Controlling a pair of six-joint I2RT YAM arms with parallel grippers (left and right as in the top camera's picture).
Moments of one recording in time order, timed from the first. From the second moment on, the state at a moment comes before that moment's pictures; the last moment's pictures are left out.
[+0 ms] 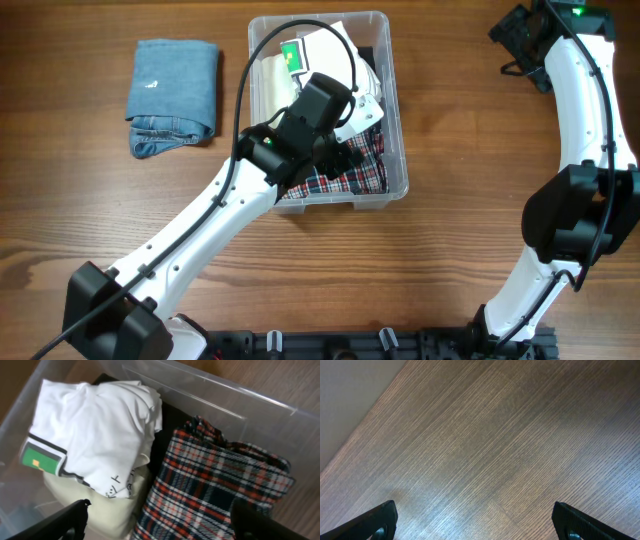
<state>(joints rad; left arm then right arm) -0.66 1.59 1.33 -0.61 -0.07 0.40 -0.11 2.05 1.97 -0.99 0.22 0.71</state>
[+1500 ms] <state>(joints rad) -0.66 1.83 1.42 -0.62 0.26 0.16 -0.11 2.05 1.97 -0.99 0.22 0.71</state>
